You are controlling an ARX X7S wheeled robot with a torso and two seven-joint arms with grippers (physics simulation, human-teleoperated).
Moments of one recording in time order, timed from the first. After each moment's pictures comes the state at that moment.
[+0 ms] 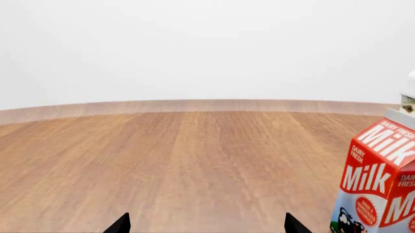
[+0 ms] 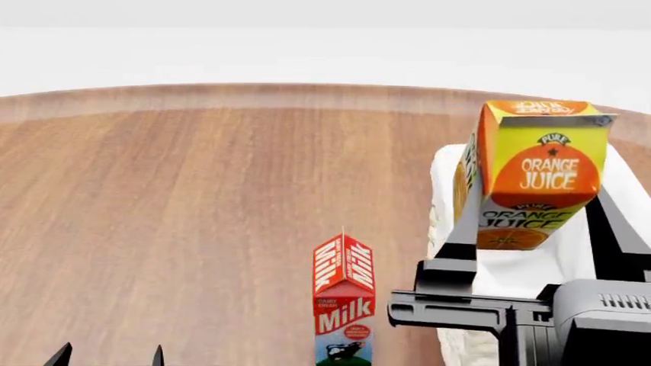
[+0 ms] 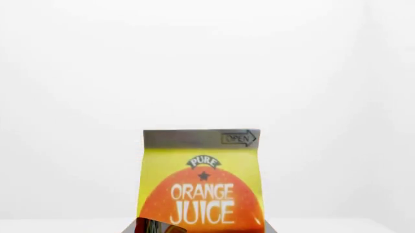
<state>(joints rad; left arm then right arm) -0.06 -0.31 0.39 -0.03 -0.31 0.09 -0.37 0.28 0.52 -0.07 -0.89 0.58 0.65 0.57</state>
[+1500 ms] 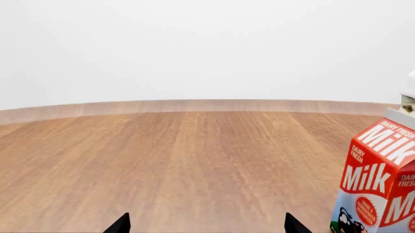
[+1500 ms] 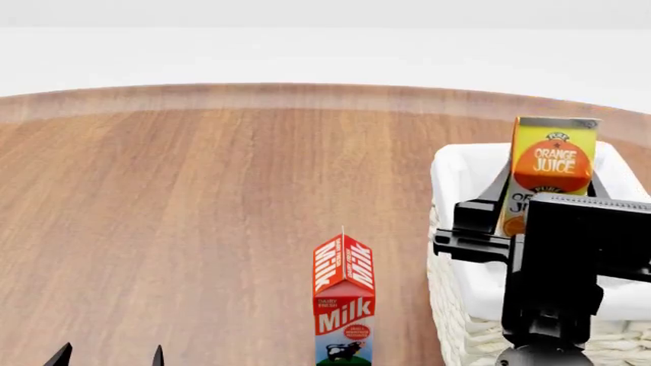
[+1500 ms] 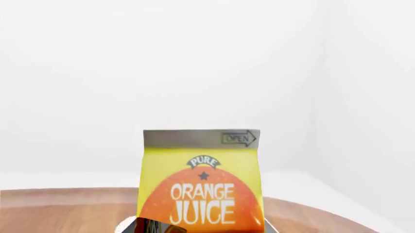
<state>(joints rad) -0.07 -0.32 0.41 -0.03 -0.32 0.09 -0.38 0.50 0.42 -0.23 -0.15 0.34 0.40 0.48</state>
